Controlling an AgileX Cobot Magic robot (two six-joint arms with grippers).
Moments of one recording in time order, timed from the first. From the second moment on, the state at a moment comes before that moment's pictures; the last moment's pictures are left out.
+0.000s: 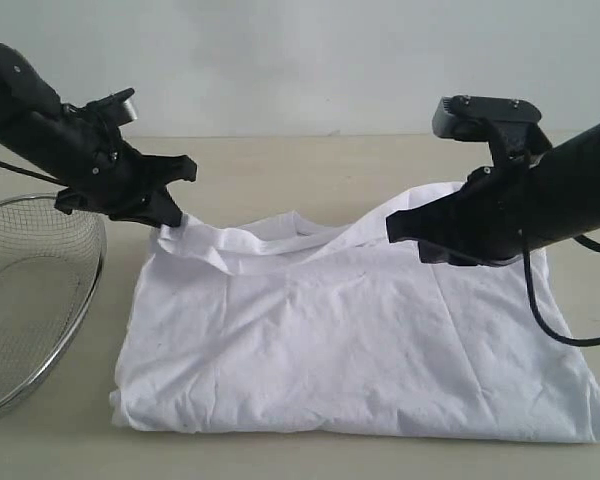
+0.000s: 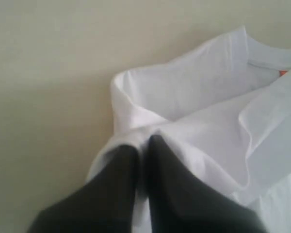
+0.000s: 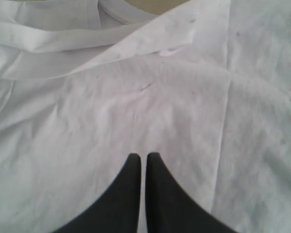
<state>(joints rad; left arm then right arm) -0.16 1.99 -1.31 -0.62 0.63 0.34 0.23 1.51 -0.83 0.51 0.37 -0.28</state>
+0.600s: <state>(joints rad) -0.10 1.99 -1.32 -0.65 0.64 0.33 0.23 1.56 -0.83 0.51 0.36 -0.28</state>
